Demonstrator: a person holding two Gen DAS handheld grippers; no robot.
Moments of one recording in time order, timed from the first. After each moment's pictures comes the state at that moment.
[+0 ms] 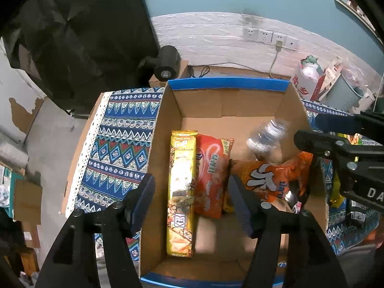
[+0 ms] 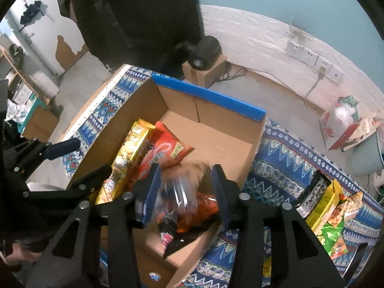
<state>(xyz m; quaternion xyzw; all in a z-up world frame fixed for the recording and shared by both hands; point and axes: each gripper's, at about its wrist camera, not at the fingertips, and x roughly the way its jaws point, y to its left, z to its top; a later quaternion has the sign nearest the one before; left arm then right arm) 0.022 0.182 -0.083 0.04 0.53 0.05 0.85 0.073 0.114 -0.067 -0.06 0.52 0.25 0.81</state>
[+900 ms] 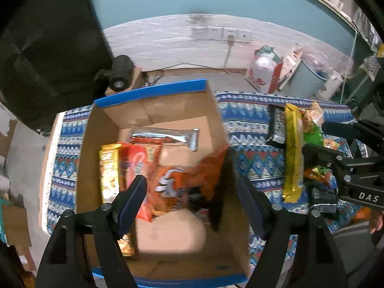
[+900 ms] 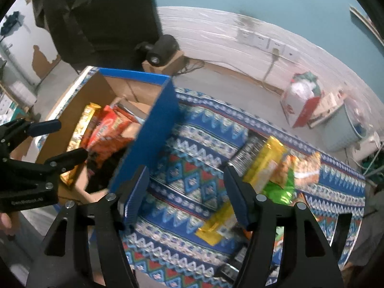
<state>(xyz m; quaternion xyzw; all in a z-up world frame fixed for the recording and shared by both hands) 0.023 0.083 -0.074 0.05 0.53 -0.06 0.84 0.038 -0.015 -0.062 -0.06 0.53 0.16 0.83</state>
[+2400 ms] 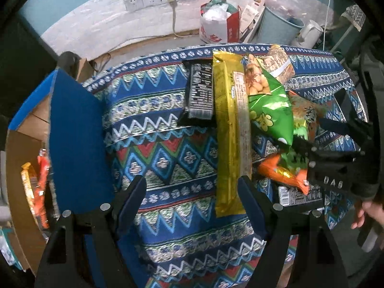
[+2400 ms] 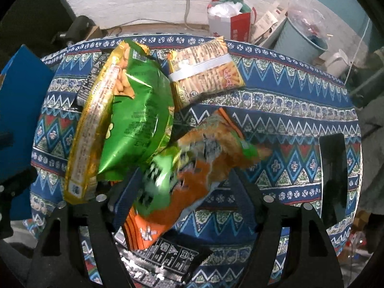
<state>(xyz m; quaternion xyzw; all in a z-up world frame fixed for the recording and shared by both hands) 0.046 -0.081 -0.160 0.11 0.61 -0.13 0.77 0.027 -0.194 -0.180 0.00 0.61 -0.01 0.79</state>
